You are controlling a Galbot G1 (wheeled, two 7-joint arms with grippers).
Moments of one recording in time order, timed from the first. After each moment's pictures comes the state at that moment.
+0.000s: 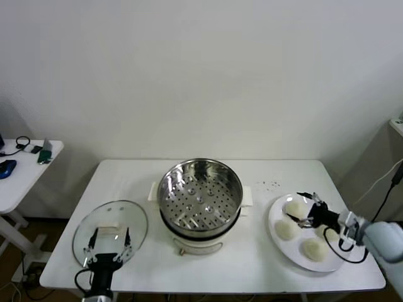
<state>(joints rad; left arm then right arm) 1.72 -1.55 -0.66 -1.96 0.10 -0.20 -0.07 -1.00 0.60 0.33 1.52 0.06 -0.03 -0.76</state>
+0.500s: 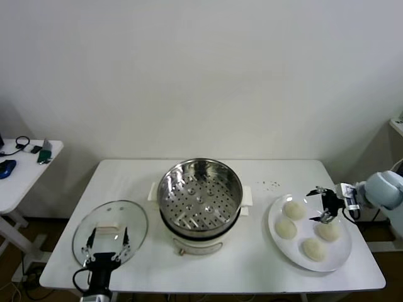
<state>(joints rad) 1.71 -1.54 -0.66 -1.95 0.10 -0.18 -0.08 -0.36 0.50 -0.33 1.26 -0.07 -0.02 -1.05</state>
